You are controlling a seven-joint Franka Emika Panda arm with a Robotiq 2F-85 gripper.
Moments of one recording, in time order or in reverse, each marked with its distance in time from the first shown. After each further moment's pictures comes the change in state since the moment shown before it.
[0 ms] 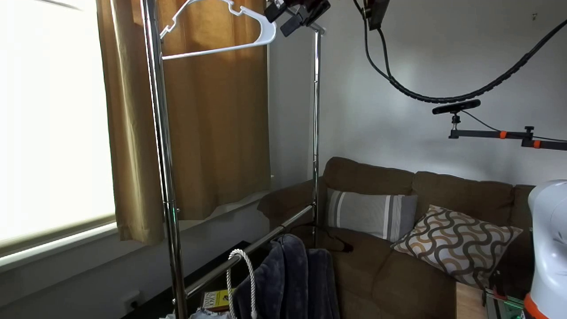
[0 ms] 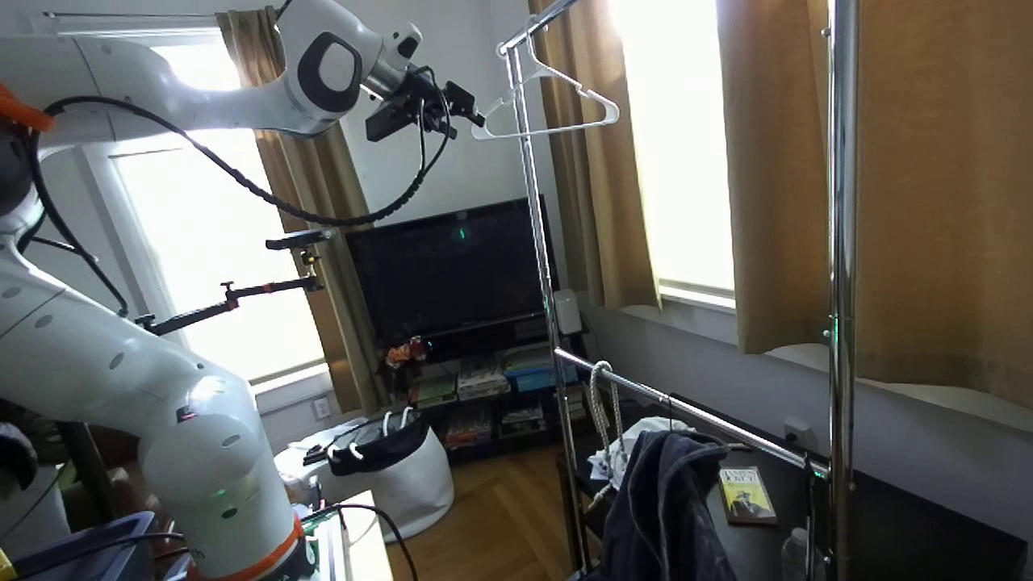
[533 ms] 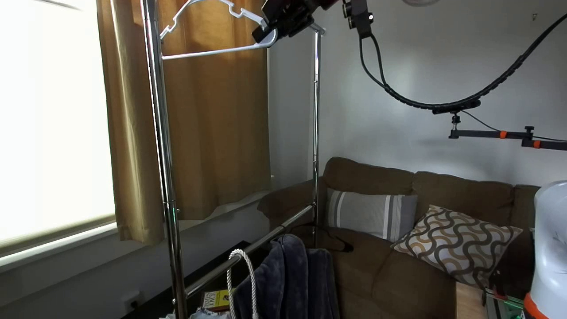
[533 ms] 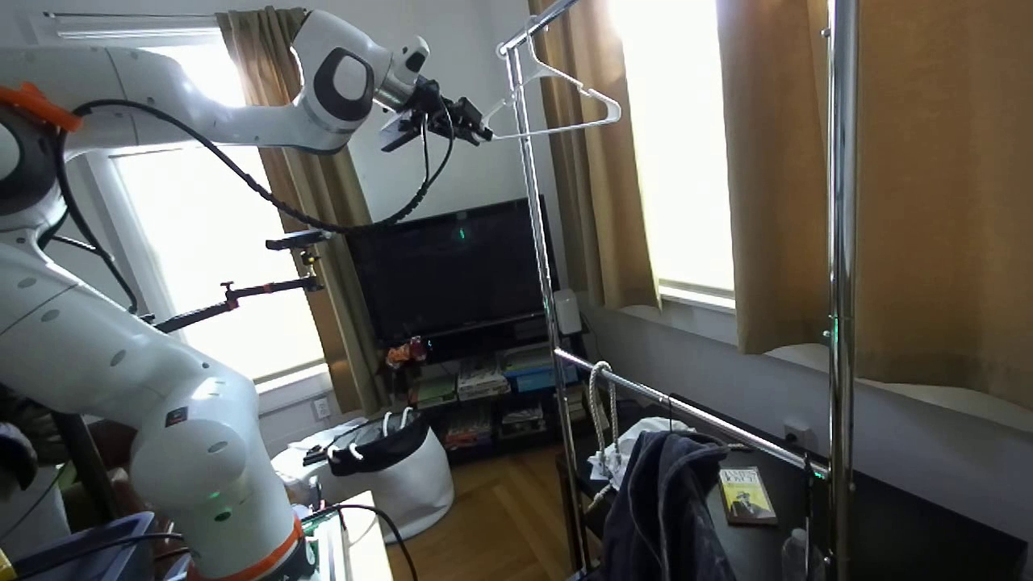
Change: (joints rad) arm -0.098 0.045 0.089 0.003 -0.101 0.059 0.166
